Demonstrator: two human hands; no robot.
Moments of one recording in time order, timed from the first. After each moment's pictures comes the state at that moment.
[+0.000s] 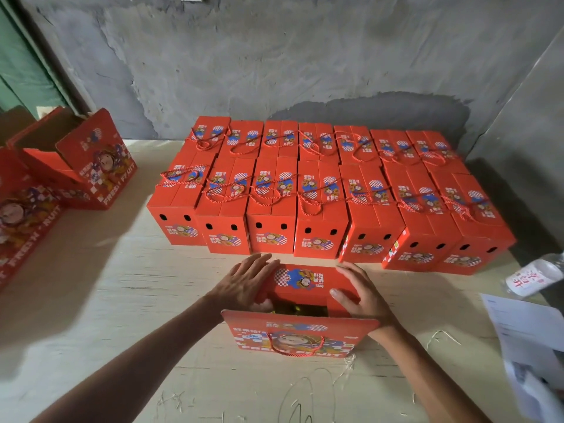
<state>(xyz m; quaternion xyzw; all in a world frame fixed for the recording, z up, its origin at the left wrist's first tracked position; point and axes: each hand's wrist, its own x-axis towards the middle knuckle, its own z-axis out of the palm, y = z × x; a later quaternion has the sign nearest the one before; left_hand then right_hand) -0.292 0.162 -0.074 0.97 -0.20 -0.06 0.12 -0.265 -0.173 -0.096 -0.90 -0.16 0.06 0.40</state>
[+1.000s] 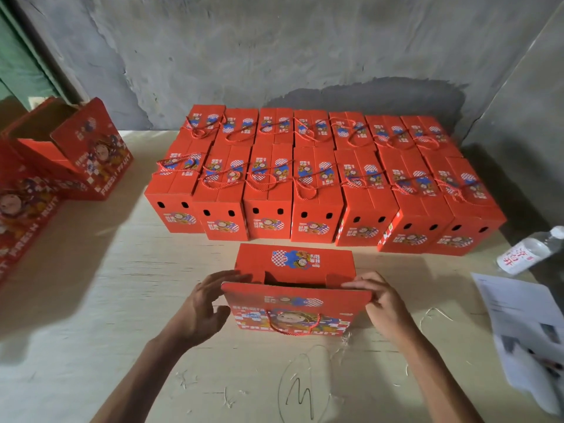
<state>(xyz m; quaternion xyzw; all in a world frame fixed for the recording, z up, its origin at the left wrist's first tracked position) -0.394 0.190 -0.059 0.89 -0.11 0.04 0.43 -0.326 -0.201 -0.073 -0.84 -0.09 0.08 0.53</state>
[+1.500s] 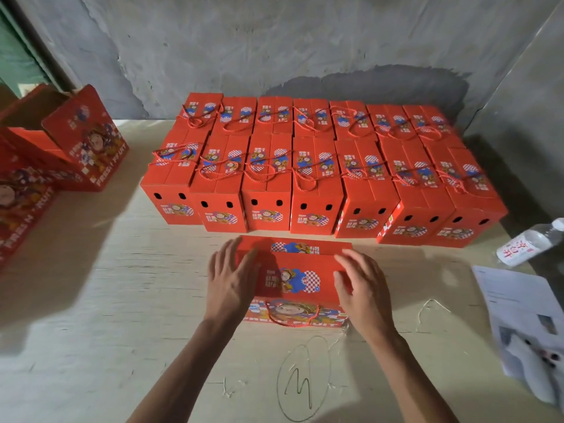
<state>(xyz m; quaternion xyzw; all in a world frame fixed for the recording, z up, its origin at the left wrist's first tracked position) -0.362 0.126 -0.076 0.96 -0.01 0.22 0.19 -0.334 -0.153 -0.064 -0.93 -0.16 -0.21 0.25</state>
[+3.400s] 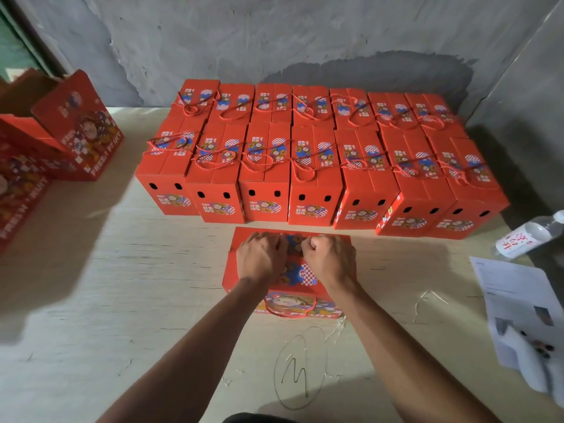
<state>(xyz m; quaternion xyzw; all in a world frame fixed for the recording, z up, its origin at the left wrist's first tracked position) -0.305 0.069 -0.062 0.96 0.08 0.14 0.21 -0.282 -0.089 -0.053 -0.96 -0.11 -0.11 0.22</state>
